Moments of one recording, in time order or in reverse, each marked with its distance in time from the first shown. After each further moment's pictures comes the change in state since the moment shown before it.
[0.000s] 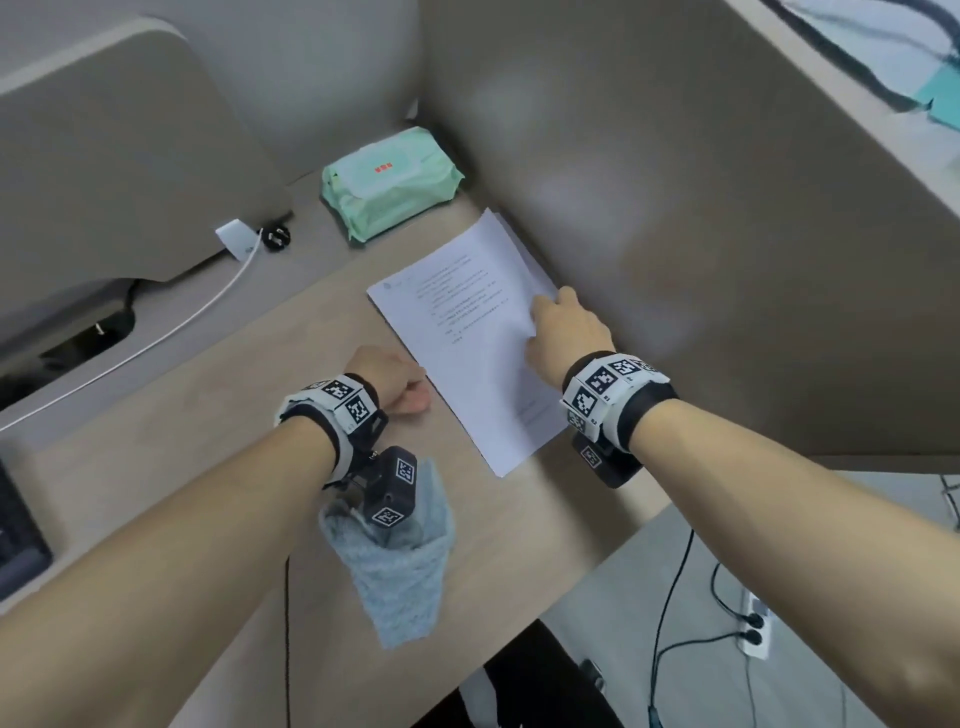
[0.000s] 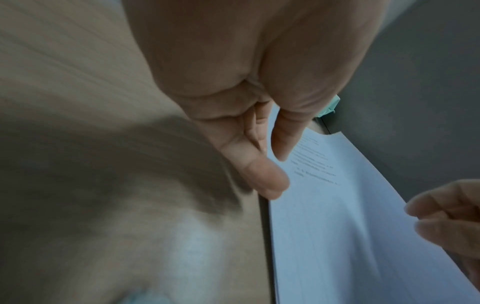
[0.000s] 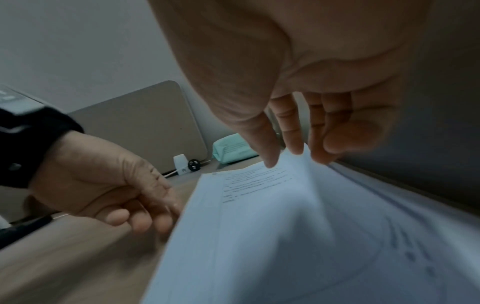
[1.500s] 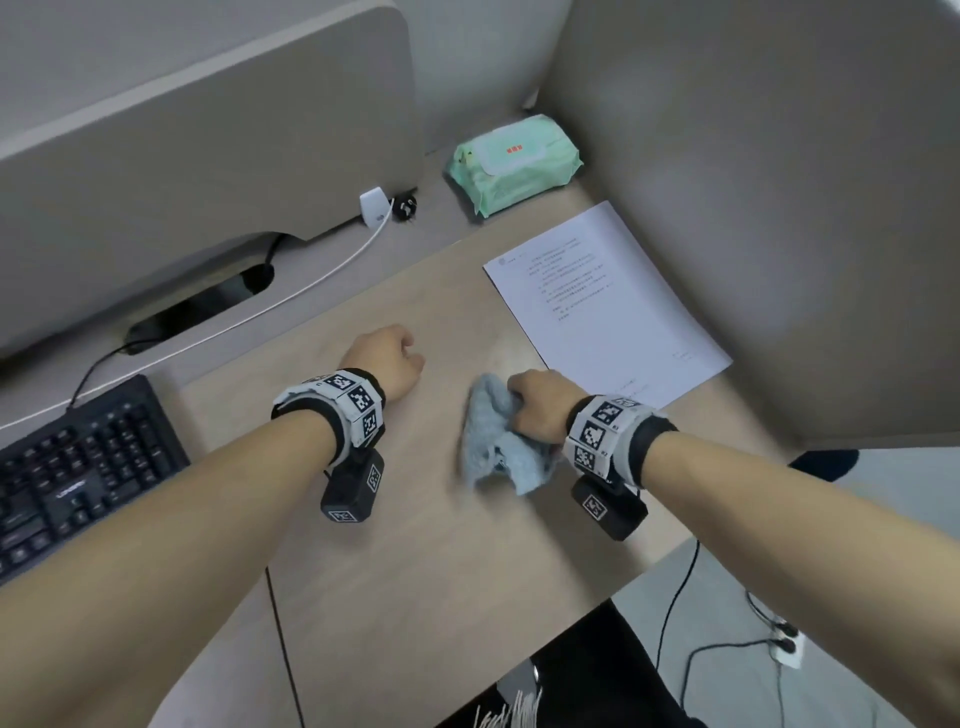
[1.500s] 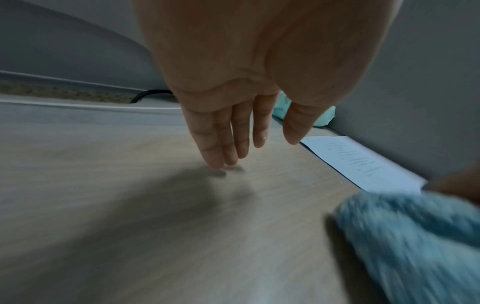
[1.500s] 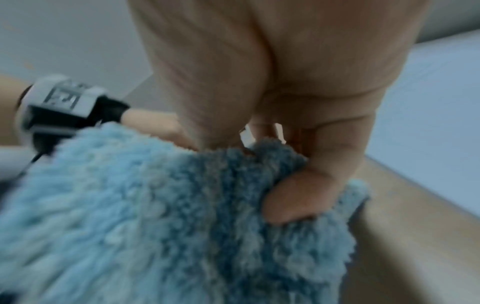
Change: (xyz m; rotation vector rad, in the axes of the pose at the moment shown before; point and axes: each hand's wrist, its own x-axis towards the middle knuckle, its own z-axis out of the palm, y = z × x) left_hand -0.011 -0.062 -0.149 0.755 0.216 0.347; right_hand -0.069 -0.139 0.072 0.005 -0.379 -0.241
